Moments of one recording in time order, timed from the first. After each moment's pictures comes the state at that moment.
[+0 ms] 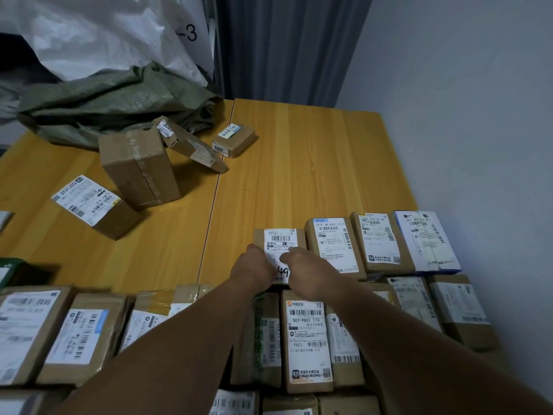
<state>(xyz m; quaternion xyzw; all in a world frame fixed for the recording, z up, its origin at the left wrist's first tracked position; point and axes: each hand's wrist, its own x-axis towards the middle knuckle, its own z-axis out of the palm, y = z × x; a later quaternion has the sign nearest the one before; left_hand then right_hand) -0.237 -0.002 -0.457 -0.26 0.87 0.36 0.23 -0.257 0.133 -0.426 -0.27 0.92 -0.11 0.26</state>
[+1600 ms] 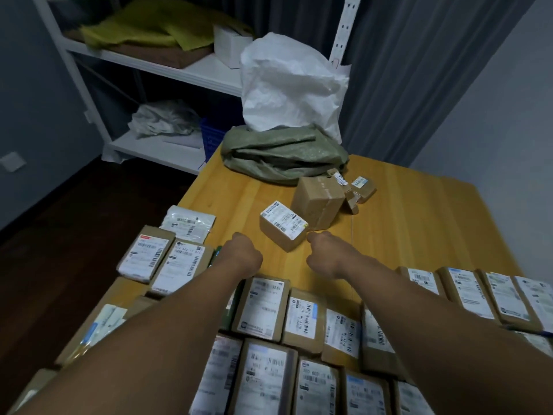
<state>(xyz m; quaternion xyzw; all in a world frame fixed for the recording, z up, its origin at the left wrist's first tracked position) -0.051 -0.383 -0.319 -0.34 0.85 0.38 0.13 -0.139 -0.215 -0.292 -0.25 0.94 -0.02 0.24</state>
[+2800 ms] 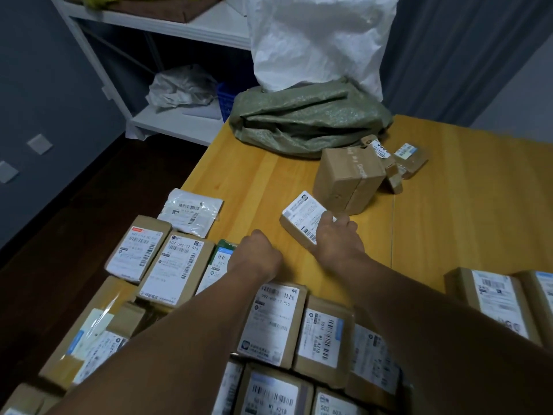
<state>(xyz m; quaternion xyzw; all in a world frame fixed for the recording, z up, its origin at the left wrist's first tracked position) -0.109 -0.383 -0.396 -0.37 0.87 0.30 0.13 -0.213 -0.261 -0.426 -0.19 0.97 -0.04 0.15</state>
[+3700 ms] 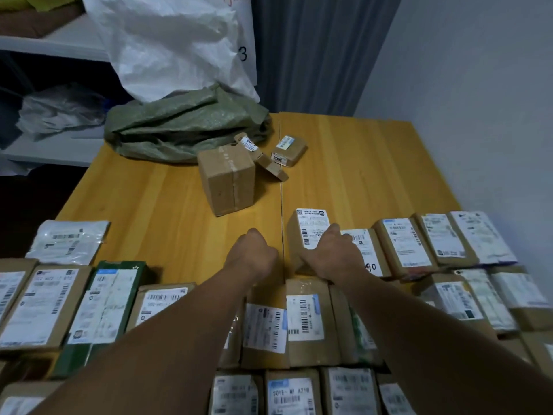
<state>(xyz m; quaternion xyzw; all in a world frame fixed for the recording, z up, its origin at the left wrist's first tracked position) -0.167 -0.200 -0.379 -0.22 0.90 0.34 0.16 -0.203 -0.039 -0.382 0.06 0.97 -0.17 0.16</state>
